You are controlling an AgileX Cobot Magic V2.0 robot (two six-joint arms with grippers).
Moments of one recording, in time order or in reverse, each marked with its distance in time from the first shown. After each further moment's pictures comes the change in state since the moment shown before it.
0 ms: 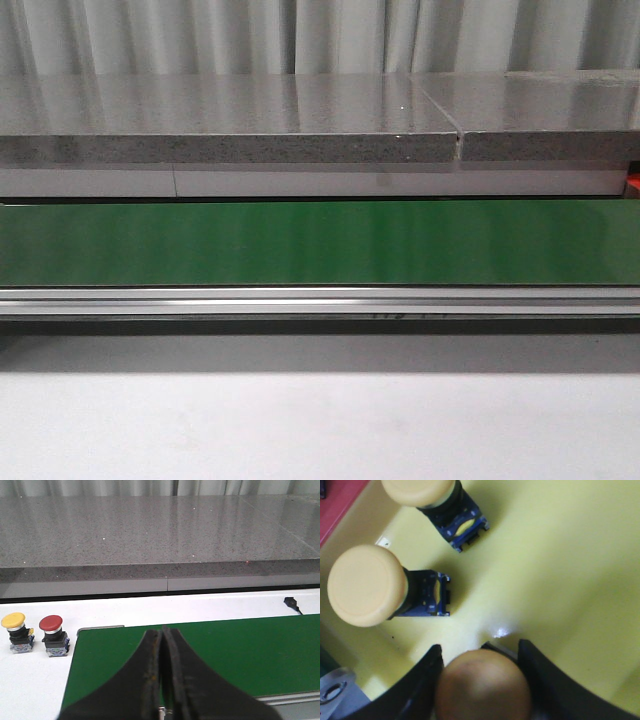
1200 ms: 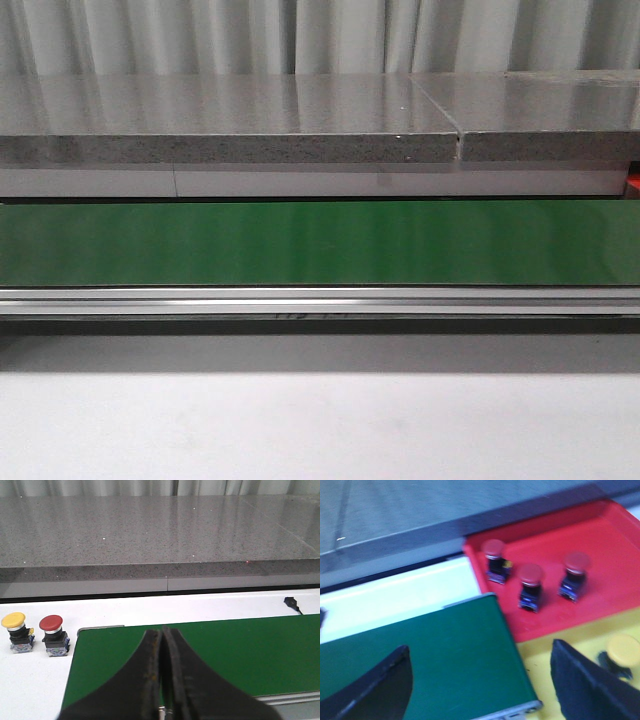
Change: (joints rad) left arm 0.000 0.000 0.000 0.000 0.000 0.000; right arm 0.324 -0.538 -0.099 0.030 0.134 -0.247
